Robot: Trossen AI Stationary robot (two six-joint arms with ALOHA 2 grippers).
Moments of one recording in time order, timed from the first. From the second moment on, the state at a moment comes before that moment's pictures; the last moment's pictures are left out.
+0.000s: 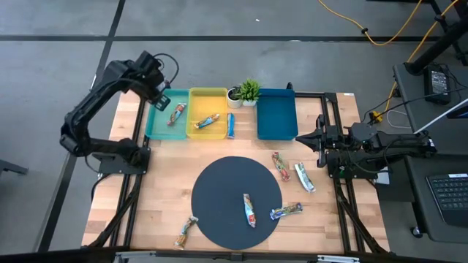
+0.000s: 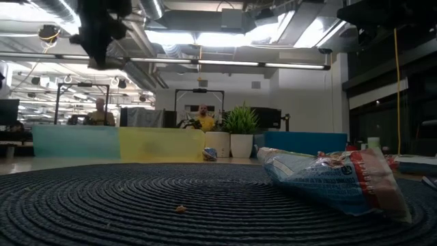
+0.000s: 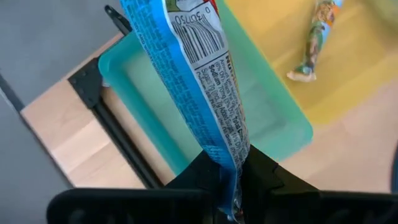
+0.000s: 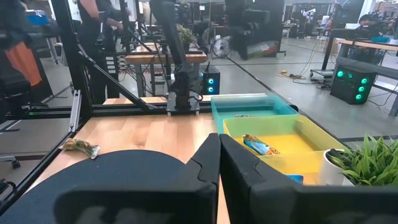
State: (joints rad) left arm 1.00 1.21 1.35 -1.40 -0.03 0.03; right arm 0.07 0.36 0.42 -0.10 0.17 0.02
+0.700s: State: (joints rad) left arm 1.06 1.29 0.96 -1.01 0.08 -0.17; right arm 0.08 0.36 0.42 -0.10 0.17 0.02
